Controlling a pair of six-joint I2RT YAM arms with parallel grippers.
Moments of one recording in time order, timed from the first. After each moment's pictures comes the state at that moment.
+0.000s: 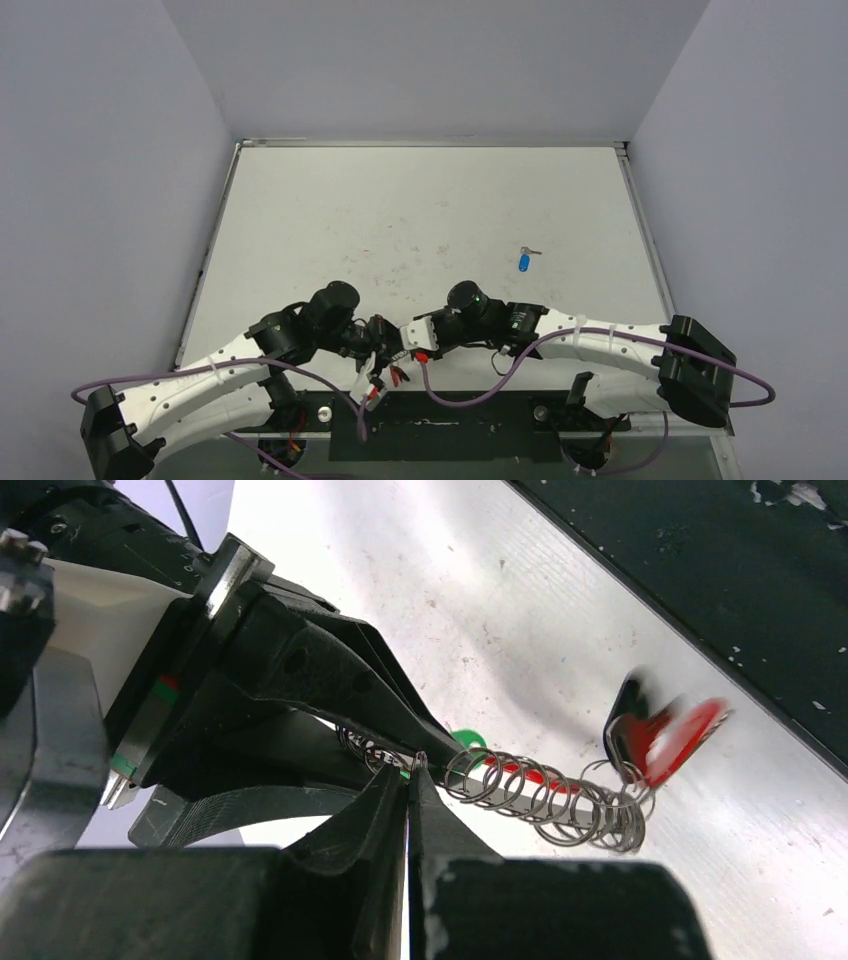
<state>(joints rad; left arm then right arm) -0.95 0.81 0.58 -0.45 0.62 1.47 1.09 1.26 0.67 -0.04 -0.37 -0.78</state>
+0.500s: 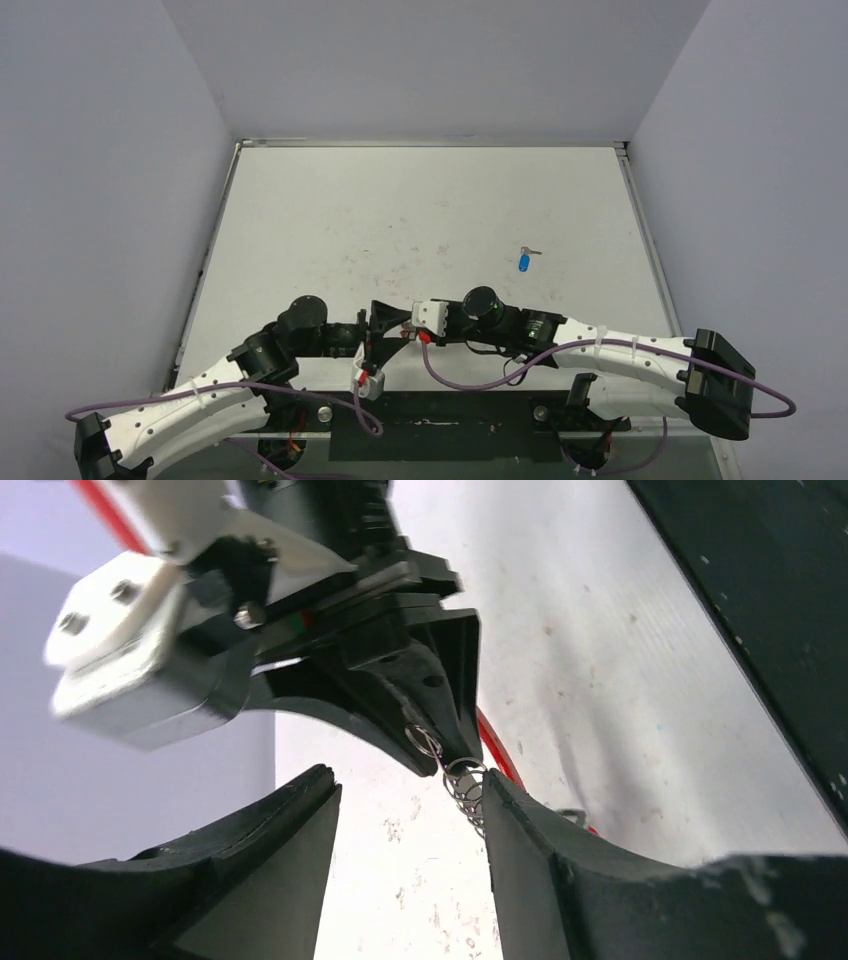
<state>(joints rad) -0.95 0.61 0.45 -0.18 0.55 1.15 1.11 1.14 0.61 -0.01 -0.09 -0.57</state>
